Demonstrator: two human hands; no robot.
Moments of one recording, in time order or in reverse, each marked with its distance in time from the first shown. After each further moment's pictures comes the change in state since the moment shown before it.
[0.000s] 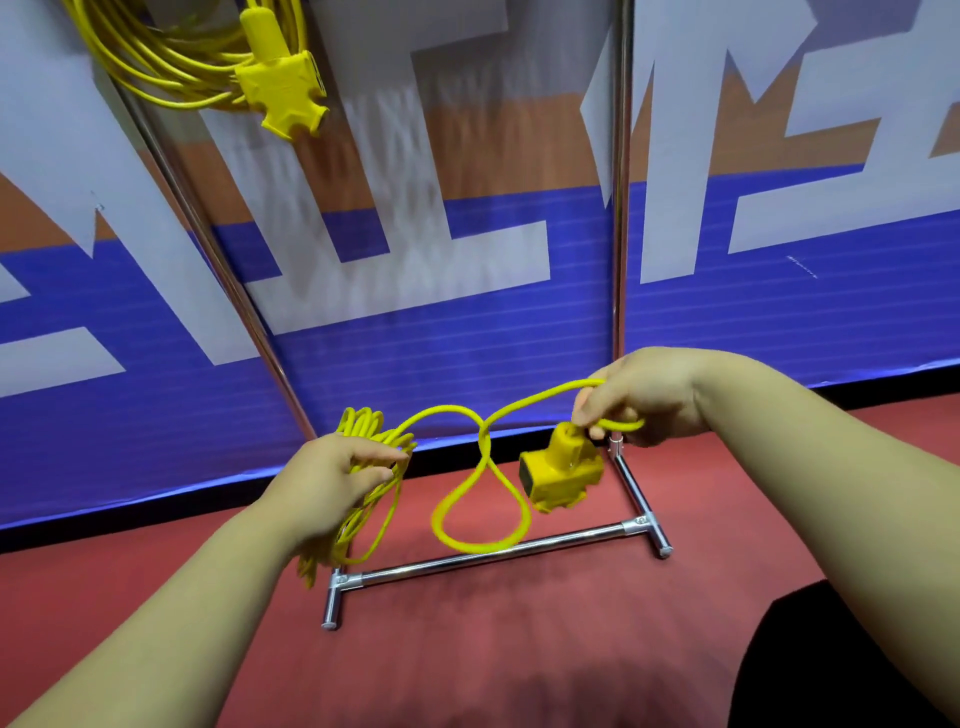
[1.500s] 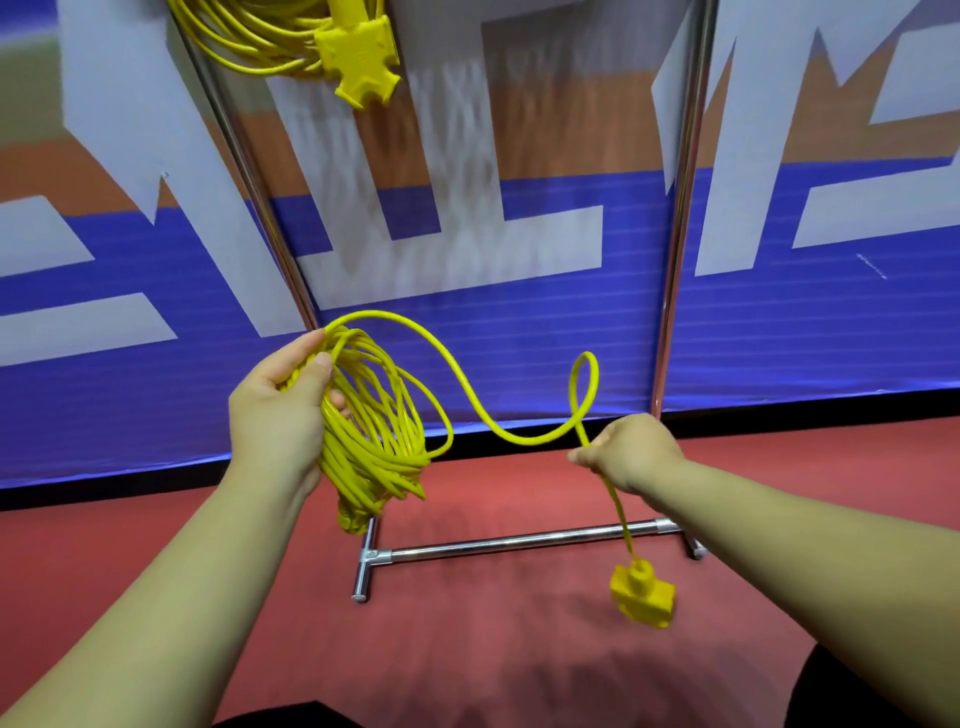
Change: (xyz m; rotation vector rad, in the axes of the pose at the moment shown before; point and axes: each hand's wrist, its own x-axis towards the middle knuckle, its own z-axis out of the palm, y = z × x) left_hand -0.014 0.005 -0.046 -1.073 0.705 -0.162; right_hand 0.068 0.043 0.088 -0.366 0.601 0.040
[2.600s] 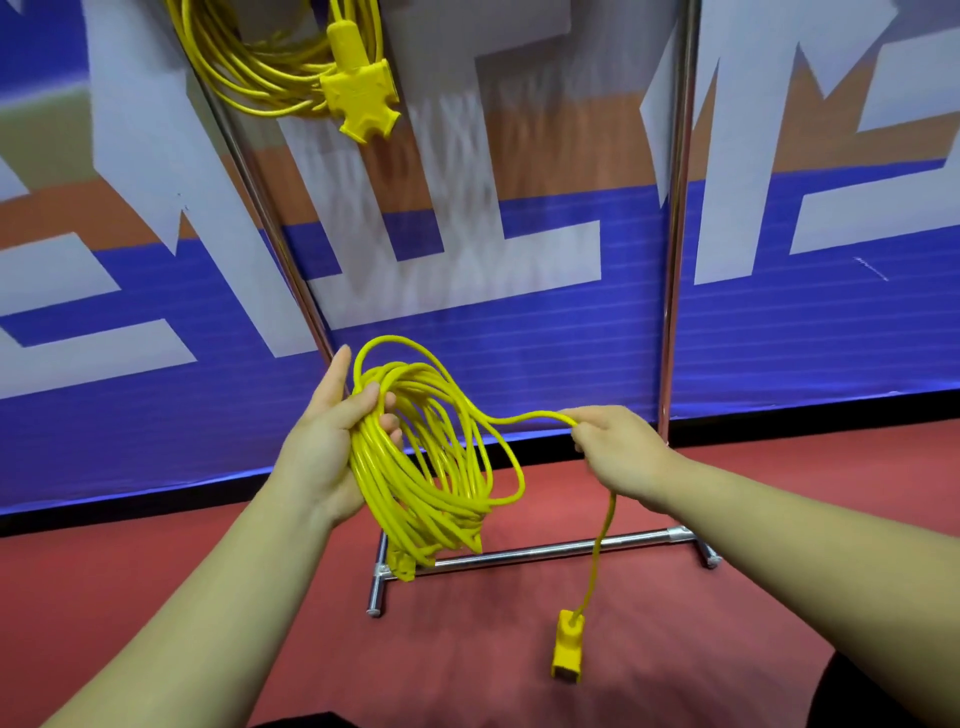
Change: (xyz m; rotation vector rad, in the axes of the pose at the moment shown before) left_hand -0.022 0.011 0.014 -0.294 -0.317 -0.360; right_hand -0.018 -0.017 -0.008 0.375 -0.091 -0.355
